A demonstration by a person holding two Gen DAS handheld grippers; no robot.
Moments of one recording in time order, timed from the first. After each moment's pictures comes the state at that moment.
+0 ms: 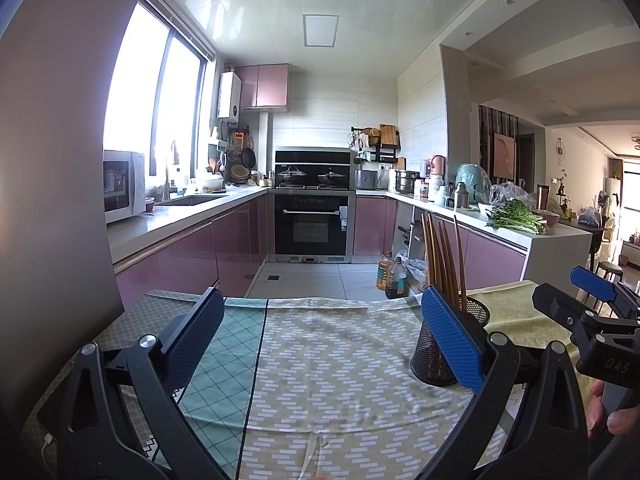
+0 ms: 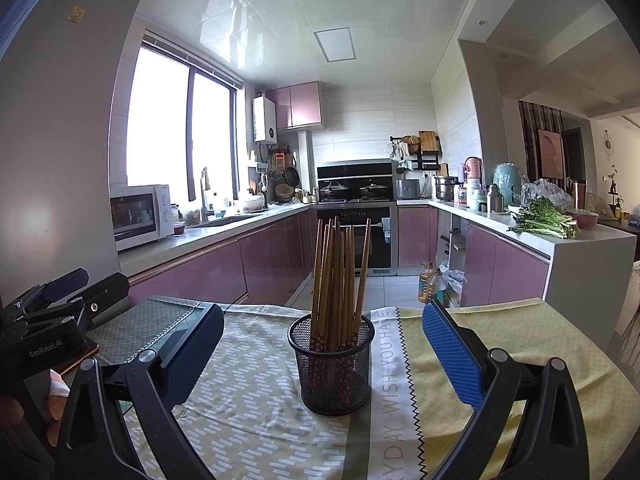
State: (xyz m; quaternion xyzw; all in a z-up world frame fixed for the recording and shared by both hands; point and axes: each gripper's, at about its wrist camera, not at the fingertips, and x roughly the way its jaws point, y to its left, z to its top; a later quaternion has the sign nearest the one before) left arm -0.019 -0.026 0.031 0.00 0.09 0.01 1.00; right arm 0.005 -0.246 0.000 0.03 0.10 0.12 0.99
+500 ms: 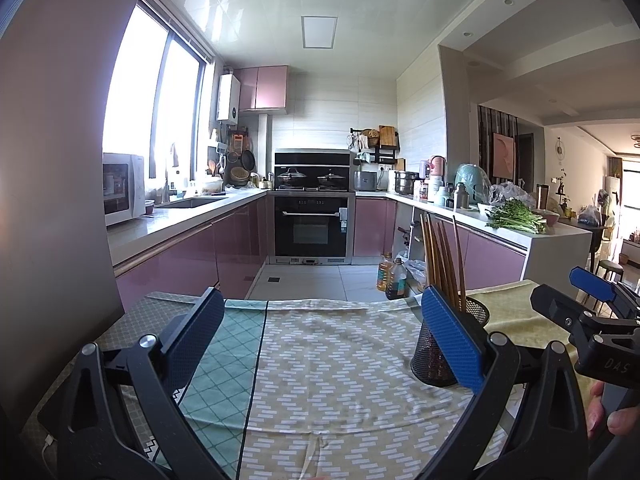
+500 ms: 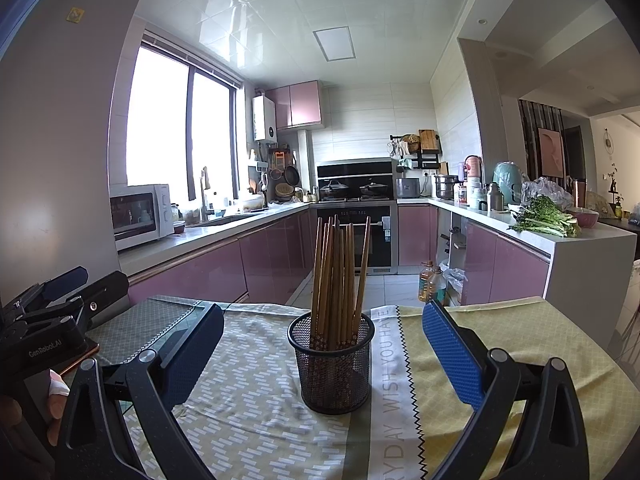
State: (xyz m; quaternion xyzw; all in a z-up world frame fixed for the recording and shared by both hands) left arm -0.019 -0.030 0.027 0.00 0.08 0.00 1.00; right arm 0.006 -0.244 0.001 0.03 0.10 0.12 0.99
